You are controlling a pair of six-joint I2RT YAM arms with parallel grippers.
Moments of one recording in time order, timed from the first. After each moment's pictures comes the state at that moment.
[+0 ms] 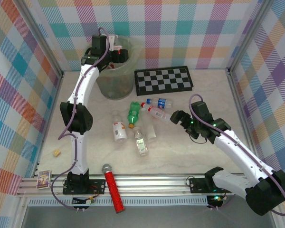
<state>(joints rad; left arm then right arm) -0.19 2.27 2.42 -0.64 0.20 -0.12 0.48 1.04 0.87 -0.71 -0.08 0.99</state>
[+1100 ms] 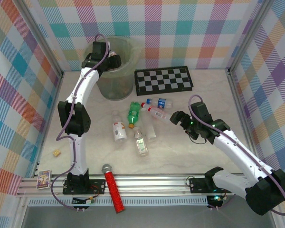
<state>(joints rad) -0.18 2.20 2.23 -0.62 0.04 -0.25 0.48 1.04 0.85 -0.70 -0.09 1.01</state>
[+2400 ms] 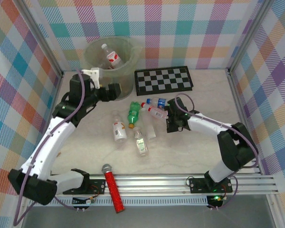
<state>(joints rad) -0.33 1.16 1.25 -0.53 0.10 -0.33 0.55 1.59 0.91 -0.26 0.02 1.91</state>
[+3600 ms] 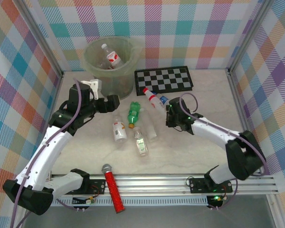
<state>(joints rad) -0.37 1.08 1.20 -0.67 0.11 -0.37 0.57 1.43 0.85 -0.19 0.11 1.97</state>
